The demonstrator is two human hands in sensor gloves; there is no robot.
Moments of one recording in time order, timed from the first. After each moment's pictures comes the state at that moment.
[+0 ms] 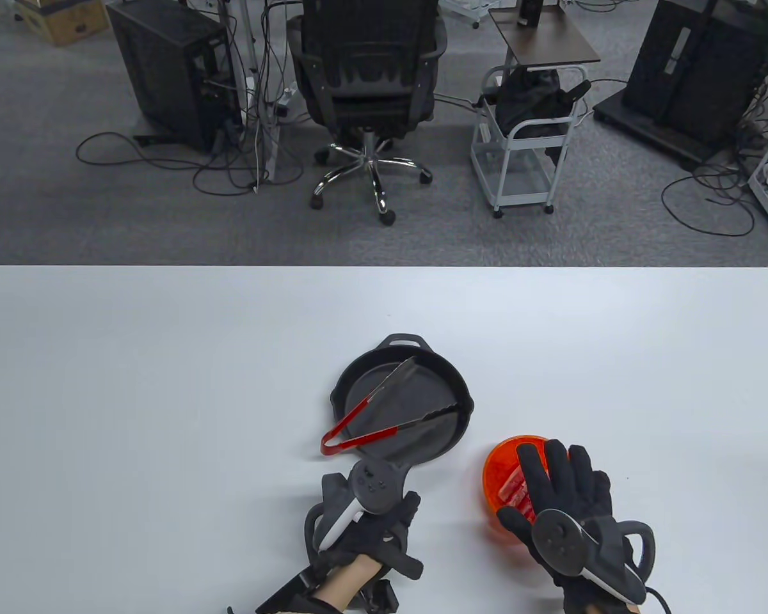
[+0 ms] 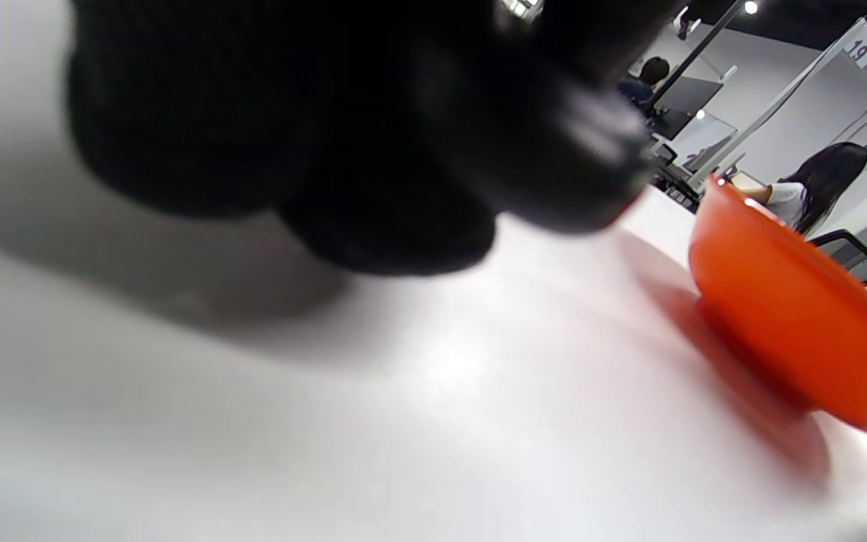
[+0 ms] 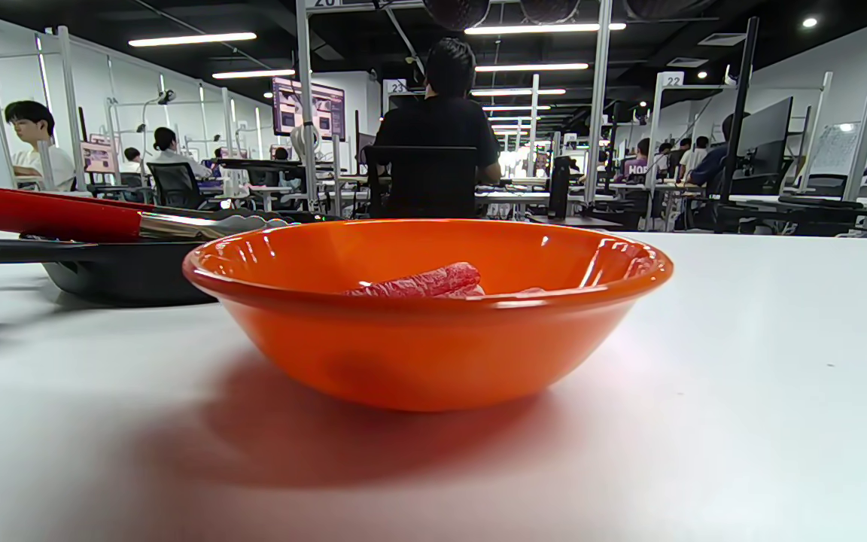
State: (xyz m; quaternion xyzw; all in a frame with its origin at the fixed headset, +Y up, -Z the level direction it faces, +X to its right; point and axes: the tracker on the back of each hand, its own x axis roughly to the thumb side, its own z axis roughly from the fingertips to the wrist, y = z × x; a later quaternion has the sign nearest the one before) left_hand -0.068 -0.769 -0.280 -0.23 -0.04 0.24 0.94; right_hand 0.204 -0.700 -0.226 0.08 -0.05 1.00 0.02
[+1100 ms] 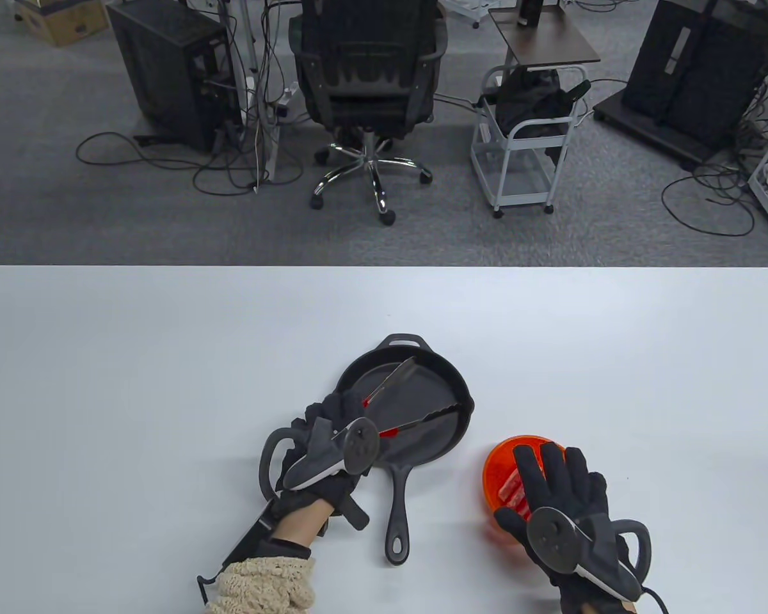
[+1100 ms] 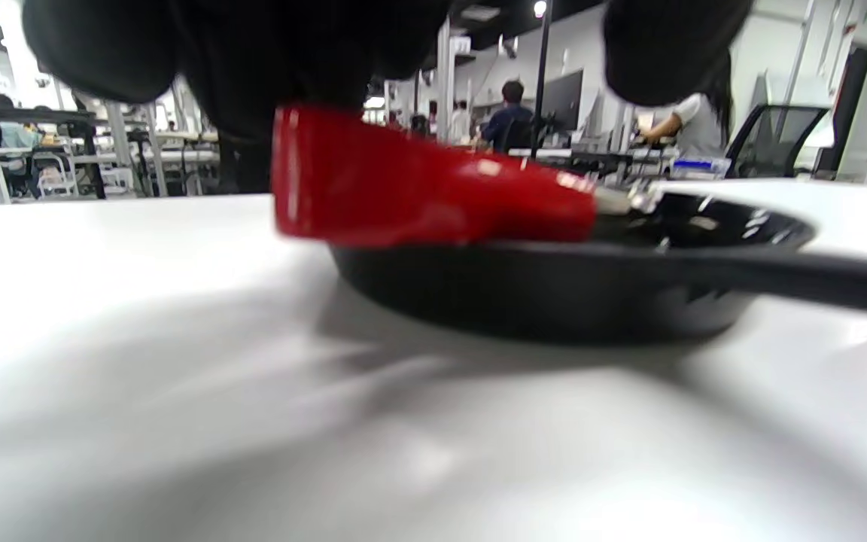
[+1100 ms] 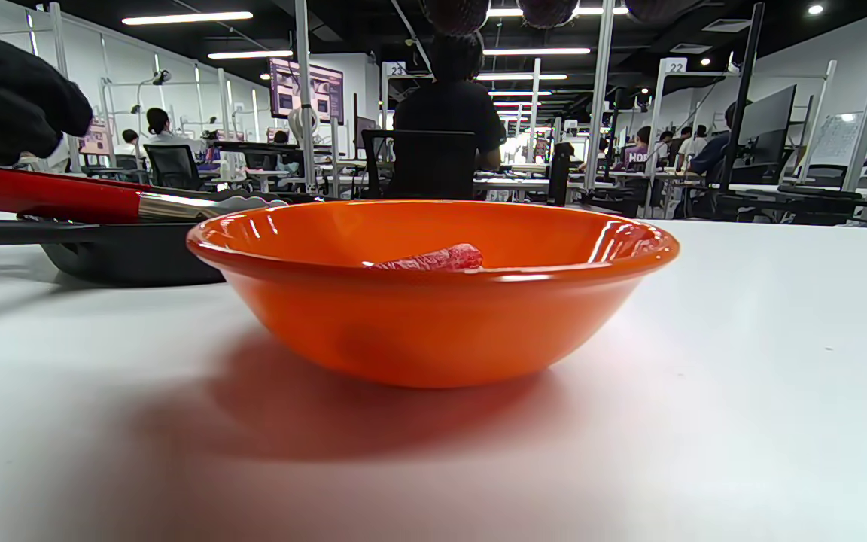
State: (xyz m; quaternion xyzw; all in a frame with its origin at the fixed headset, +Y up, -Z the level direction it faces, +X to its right) left_hand -0.101 -0.721 -0.348 -0.08 -0.13 -0.03 0.99; right_hand 0.202 -0.704 -0.227 0.08 -0.03 1.00 0.01
